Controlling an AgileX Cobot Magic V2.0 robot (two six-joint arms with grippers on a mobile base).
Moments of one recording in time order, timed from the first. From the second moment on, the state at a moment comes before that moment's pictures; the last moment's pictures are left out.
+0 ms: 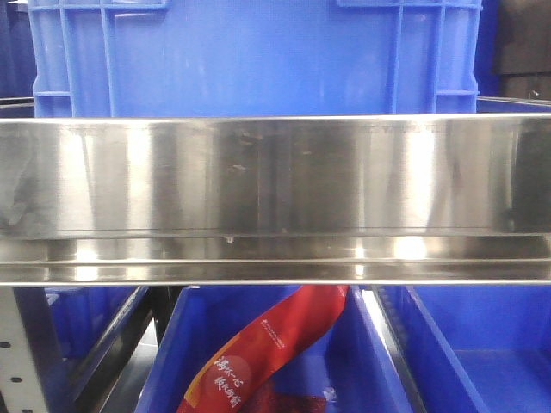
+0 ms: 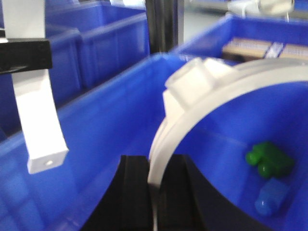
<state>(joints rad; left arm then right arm) -0.45 1.49 -1.66 0.11 0.51 -0.26 0.64 1.44 -1.53 -0.06 0.51 0.18</state>
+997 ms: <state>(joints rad) -0.46 1.60 -1.68 0.12 0.65 -0.24 0.62 1.47 -1.54 -0.01 0.65 0.18</state>
